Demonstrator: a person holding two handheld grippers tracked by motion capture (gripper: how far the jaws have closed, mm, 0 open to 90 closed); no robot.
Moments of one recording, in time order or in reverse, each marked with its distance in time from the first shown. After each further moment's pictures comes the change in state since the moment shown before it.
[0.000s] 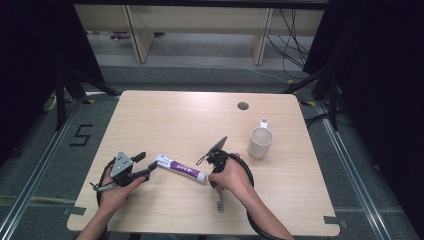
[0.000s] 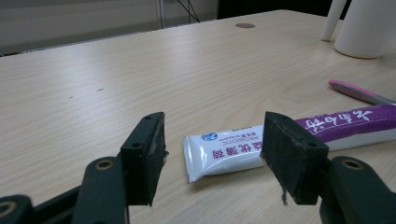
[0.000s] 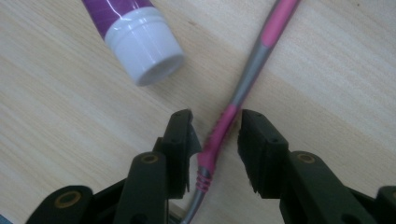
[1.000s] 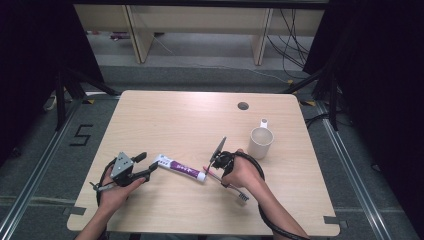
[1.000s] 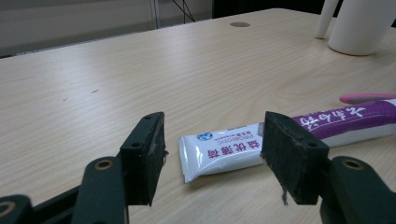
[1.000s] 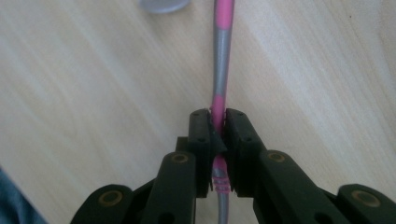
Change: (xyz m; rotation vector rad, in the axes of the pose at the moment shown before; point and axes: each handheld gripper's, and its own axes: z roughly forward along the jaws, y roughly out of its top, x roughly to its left) left arm -0.001 0.000 0.001 0.001 -0.025 0.020; right arm -0.017 -0.012 -0.017 0.067 -0.017 -0.365
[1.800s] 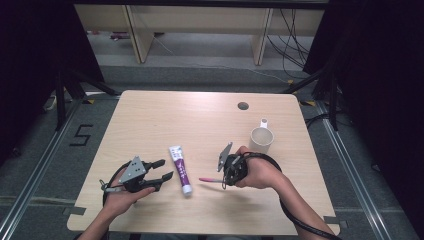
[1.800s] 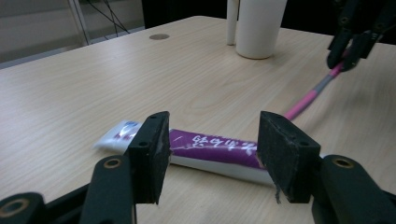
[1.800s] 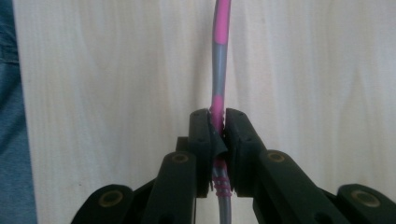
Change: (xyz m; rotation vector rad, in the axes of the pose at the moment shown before) left arm -0.040 0.017 0.003 -0.016 -0.267 0.093; right arm 0.003 -0.026 -0.033 -0.135 -0.025 -0.485
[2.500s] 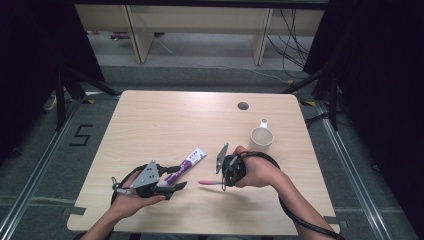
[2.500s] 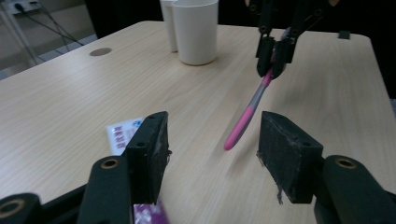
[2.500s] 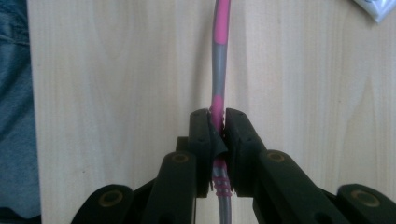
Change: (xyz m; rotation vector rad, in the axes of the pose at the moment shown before) left arm -0.035 0.026 0.018 0.039 -0.190 0.135; right arm -0.002 0.006 0.002 0.026 0.037 -0.110
